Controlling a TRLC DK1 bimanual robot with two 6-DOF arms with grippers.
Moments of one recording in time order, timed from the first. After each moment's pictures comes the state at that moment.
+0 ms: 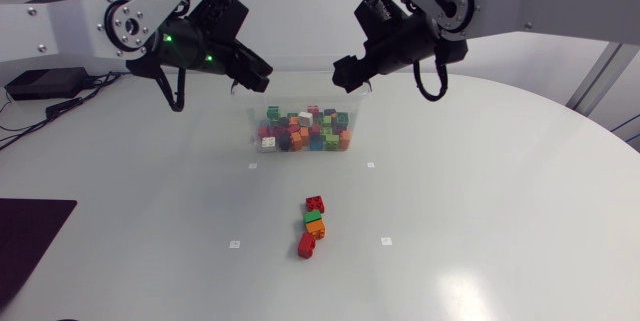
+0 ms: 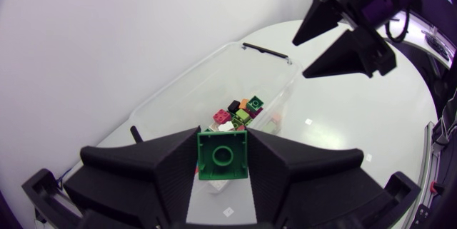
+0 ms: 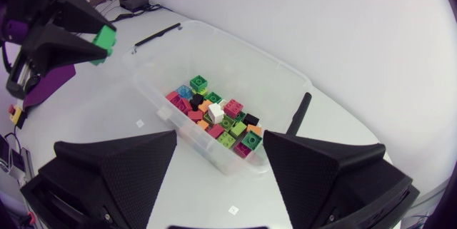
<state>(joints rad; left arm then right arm) -0.33 1.70 1.39 -0.27 0.21 0.41 0.41 1.85 1.57 -0.42 -0.16 -0.24</state>
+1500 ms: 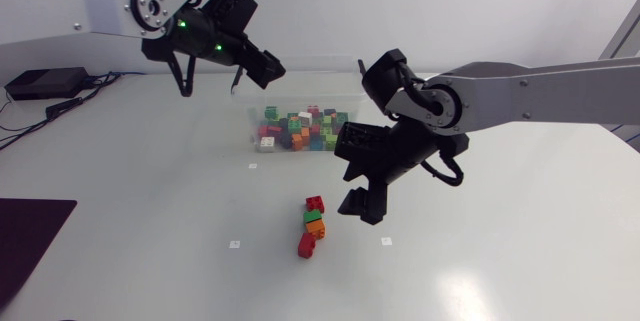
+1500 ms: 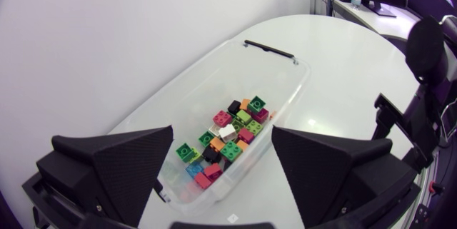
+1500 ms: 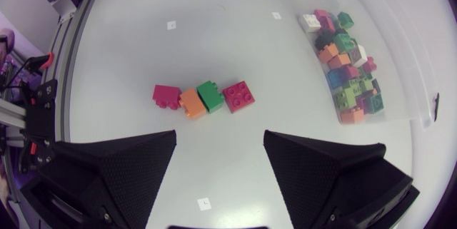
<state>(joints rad) -0.31 1.81 1.55 -0.38 0.25 0.45 0.55 1.72 1.15 -0.62 -0.30 -0.76</state>
